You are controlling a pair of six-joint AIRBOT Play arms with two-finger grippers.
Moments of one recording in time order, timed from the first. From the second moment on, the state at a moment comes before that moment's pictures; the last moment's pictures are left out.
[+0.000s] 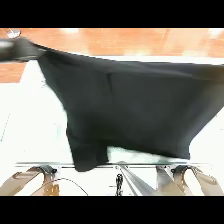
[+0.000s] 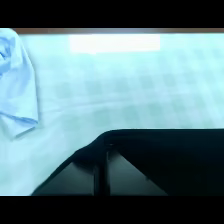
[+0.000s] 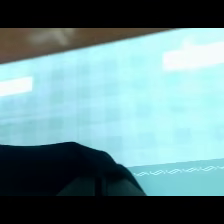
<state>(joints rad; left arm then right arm) -0.02 -1.05 1.35 1.04 -1.03 -1.41 -0.40 -0.75 1.29 -1.12 1.31 1.45</state>
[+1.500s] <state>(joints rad) 0.26 -1.36 0.75 0.80 -1.29 -1.23 -0.86 -1.11 0.69 -0.64 1.27 1.05</state>
